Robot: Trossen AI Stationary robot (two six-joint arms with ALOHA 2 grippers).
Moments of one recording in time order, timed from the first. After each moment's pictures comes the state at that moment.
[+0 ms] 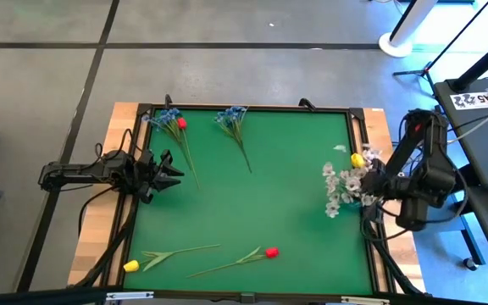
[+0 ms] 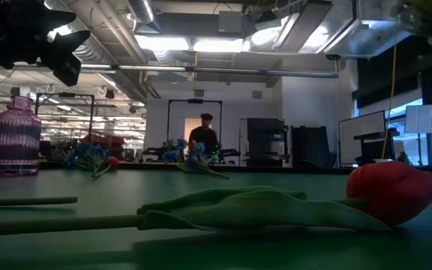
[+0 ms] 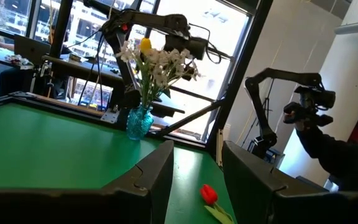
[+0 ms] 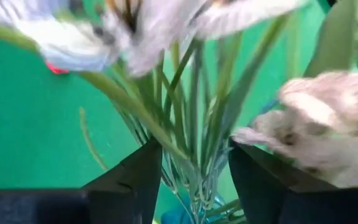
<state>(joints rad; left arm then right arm) 0.04 0.01 0.01 0.17 0.17 -0.36 1.20 0.88 1.06 -1.57 0.69 1.32</state>
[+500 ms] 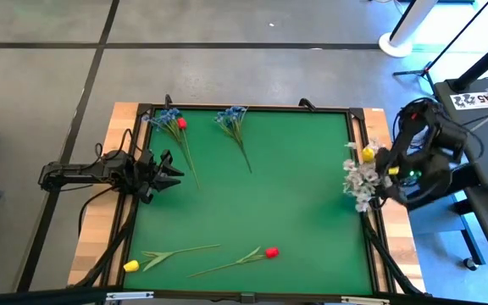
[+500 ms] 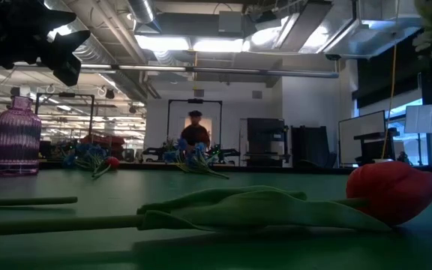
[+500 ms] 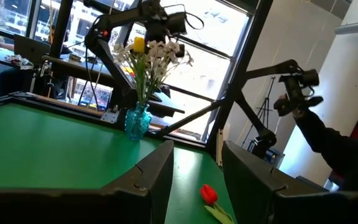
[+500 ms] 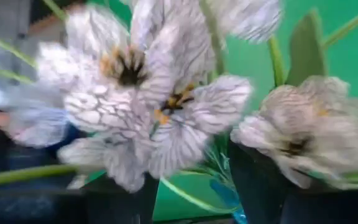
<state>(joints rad) 0.04 0.01 0.01 0.17 0.17 -0.36 1.20 0.60 1.15 -1.57 0.49 1.34</state>
